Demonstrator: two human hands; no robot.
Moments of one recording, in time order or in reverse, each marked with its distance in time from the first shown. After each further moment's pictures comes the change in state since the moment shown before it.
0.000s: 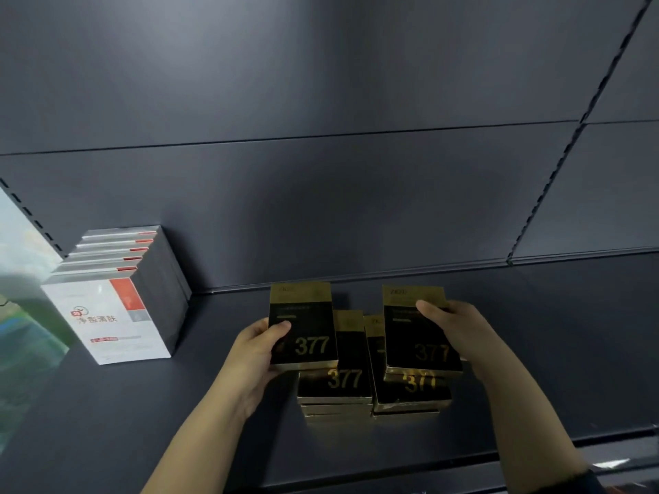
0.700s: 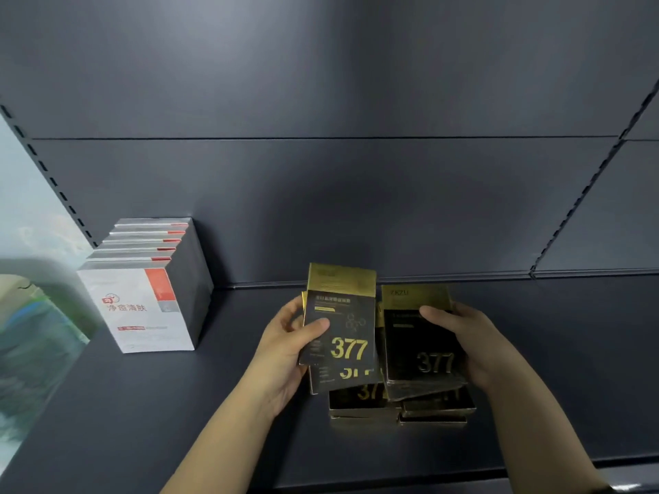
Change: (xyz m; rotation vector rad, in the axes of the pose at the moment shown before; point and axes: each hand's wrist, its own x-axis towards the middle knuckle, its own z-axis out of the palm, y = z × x) left_hand 0.007 -0.002 -0.009 -0.239 -0.207 0.113; right_hand -0.003 -0.013 0.030 0.447 -0.152 0.069
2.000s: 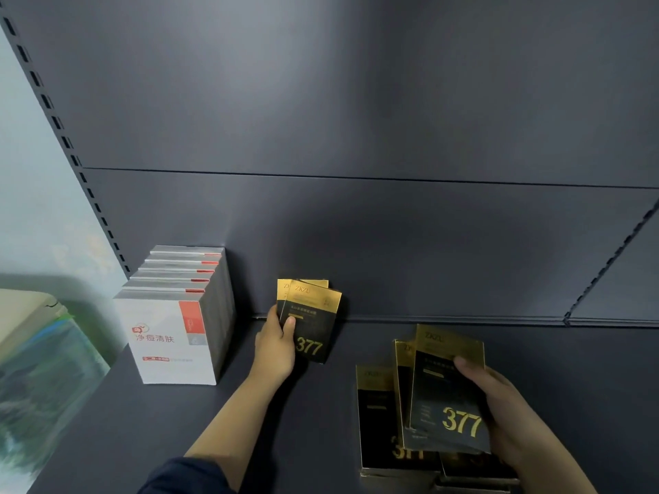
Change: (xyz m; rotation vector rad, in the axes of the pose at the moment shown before) left_hand 0.106 -0.002 -0.087 0.816 0.353 0.290; right_hand 0.004 0.013 0.020 0.138 -0.021 0.053
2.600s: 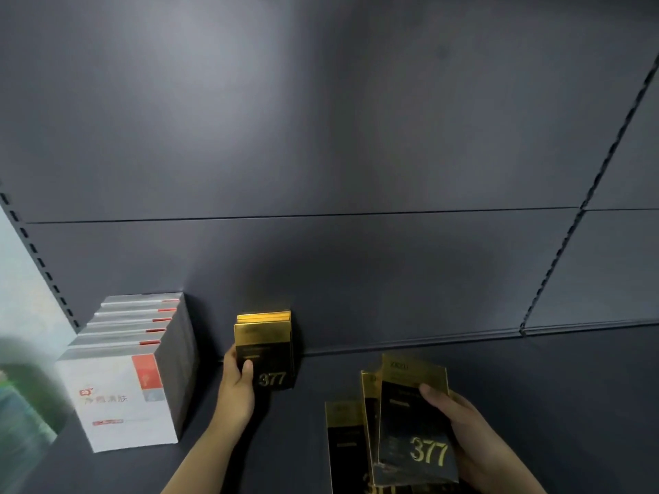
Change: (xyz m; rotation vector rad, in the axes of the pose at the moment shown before) left_hand 0.001 -0.009 -0.003 -0.246 0.027 0.030; right_hand -0.008 -0.005 -0.001 0.102 -0.059 0.019
